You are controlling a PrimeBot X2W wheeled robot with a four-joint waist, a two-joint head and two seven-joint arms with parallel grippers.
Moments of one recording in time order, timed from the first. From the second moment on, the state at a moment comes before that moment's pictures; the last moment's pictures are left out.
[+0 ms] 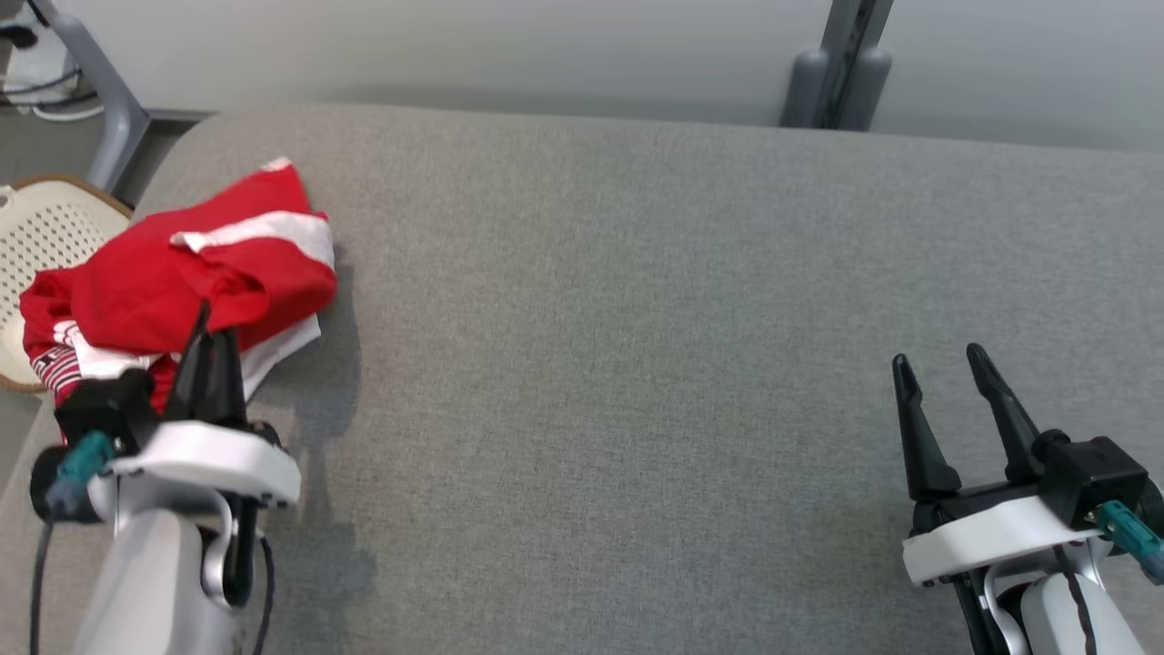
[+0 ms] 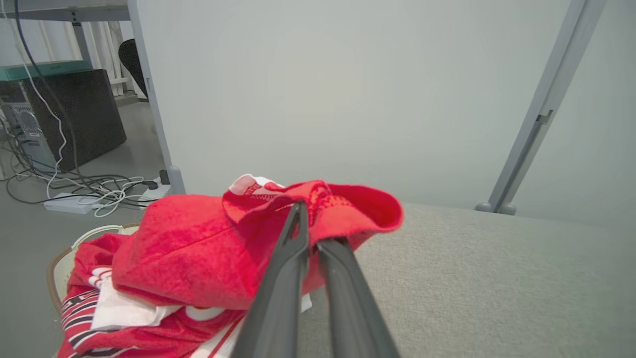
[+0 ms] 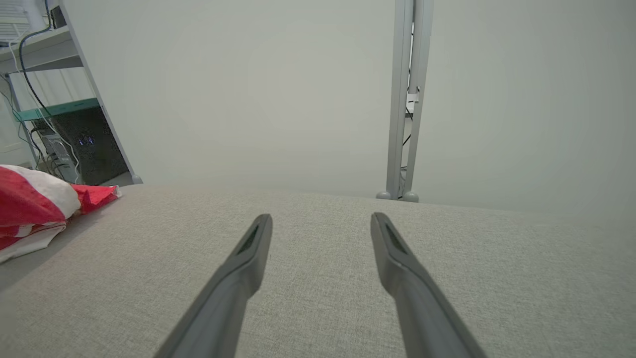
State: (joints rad) left arm -0.42 0.14 0.04 0.55 -0.26 -0.07 -0.26; right arm -0.18 -0.08 0.05 0.23 0.15 0.13 -0.26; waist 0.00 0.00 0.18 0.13
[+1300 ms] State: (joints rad) left arm -0.53 0.05 -0.60 0.28 -0.31 -0.06 -0.04; right arm -0.21 -0.05 0.08 0.19 0.30 0.13 -0.26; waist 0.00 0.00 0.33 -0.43
